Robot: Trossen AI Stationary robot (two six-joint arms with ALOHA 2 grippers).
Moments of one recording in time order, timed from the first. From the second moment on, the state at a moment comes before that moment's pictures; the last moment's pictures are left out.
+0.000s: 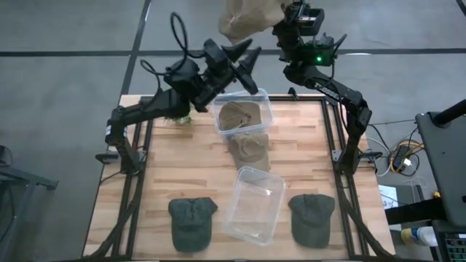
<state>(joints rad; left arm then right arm) 0.12 1.74 2.10 0.15 -0.54 0.16 -0.52 1.86 2.01 1.01 -0.14 1.54</state>
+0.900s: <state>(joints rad) 0.13 1.72 2.12 0.32 -0.44 0.15 -0.52 1.86 1.99 0.97 -0.22 1.46</state>
